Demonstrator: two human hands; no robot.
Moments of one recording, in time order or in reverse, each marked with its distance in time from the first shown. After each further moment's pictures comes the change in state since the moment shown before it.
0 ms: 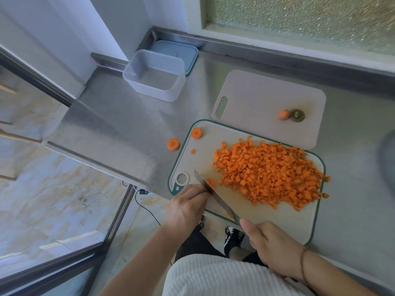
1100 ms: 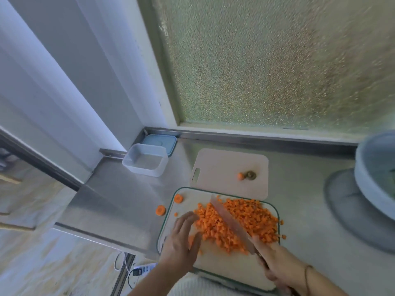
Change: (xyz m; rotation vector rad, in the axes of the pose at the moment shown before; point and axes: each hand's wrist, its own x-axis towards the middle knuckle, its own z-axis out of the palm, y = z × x) left_hand 0.064 0.049 -0.026 -0.067 -0.053 -0.147; right_hand -0.054 0.007 -0.074 0.415 0.232 0.118
